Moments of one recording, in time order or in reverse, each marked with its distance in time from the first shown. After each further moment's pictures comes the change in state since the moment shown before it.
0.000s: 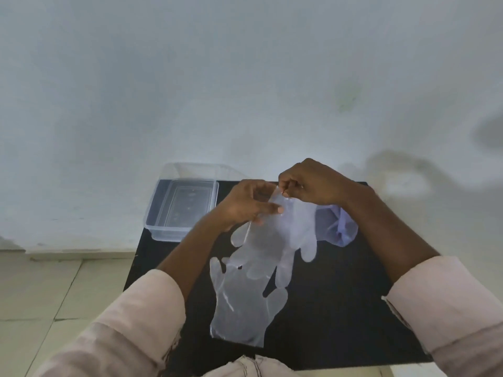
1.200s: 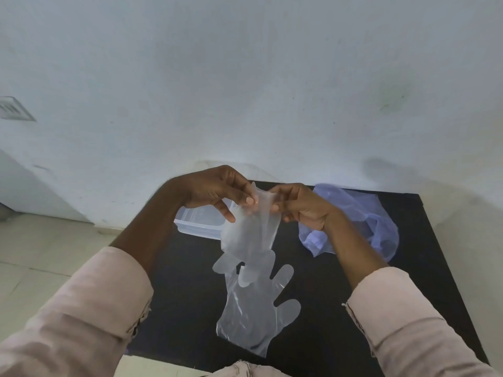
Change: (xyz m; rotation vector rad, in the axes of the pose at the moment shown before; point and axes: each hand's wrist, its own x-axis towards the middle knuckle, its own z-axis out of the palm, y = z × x) left_hand -0.010 0.028 -0.079 0.104 -0.260 -0.171; right_hand 0.051 0.045 0.091 1.436 -0.222 0.006
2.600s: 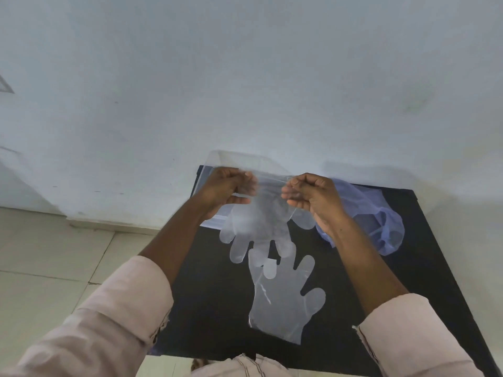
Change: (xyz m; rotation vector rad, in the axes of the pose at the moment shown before) left_hand -0.032 -0.098 -0.039 -0.455 0.477 0.126; right_hand 0.030 -0.011 0.114 -0.023 0.660 -0.053
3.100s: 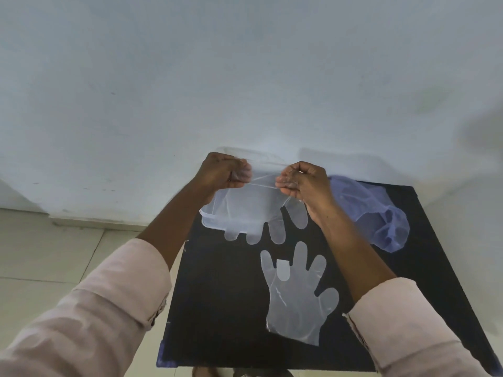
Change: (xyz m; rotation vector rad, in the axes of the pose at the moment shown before) left_hand 0.036 0.006 -0.065 -0.034 0.055 -0.026; right_hand 0.039 -0.004 0.071 -0.070 0.156 0.024
